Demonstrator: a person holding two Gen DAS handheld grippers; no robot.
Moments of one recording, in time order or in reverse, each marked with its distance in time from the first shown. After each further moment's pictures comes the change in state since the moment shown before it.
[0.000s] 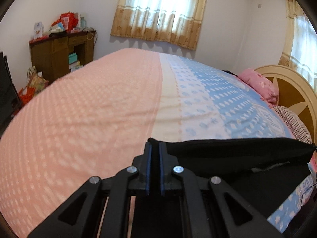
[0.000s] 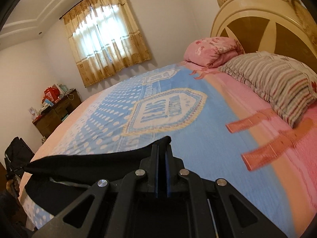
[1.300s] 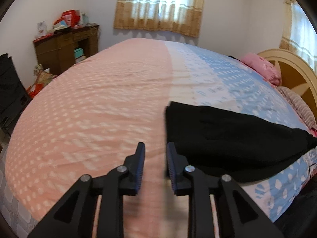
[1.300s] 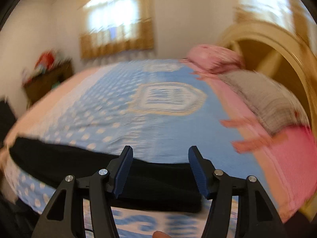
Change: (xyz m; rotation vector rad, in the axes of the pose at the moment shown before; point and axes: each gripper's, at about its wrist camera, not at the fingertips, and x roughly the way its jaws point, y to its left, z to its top) left arm -0.048 0.026 -0.061 0.086 0.070 0.056; right arm -0.047 0.117 -0.033 -0.284 0.090 -0.142
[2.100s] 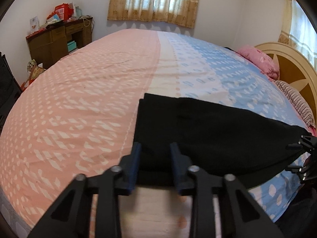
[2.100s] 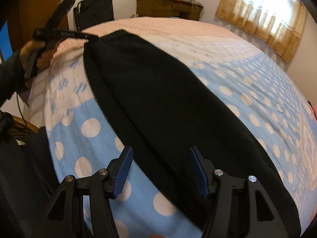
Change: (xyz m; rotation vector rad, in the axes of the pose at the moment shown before) left arm 0.020 -0.034 0.004 0.000 0.067 -0.009; right arm 0.096 0.379 -0.079 -0.721 0.242 0.526
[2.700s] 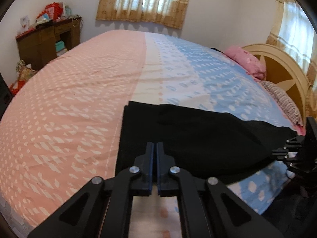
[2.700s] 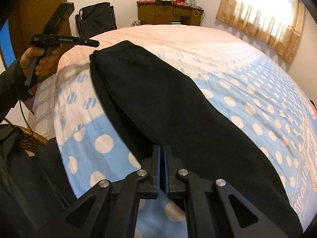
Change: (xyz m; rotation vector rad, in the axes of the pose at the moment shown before) left arm -0.025 -0.002 0.011 0.010 0.016 -0.123; right arm -0.019 0.006 0.012 0.030 -0.043 0.048
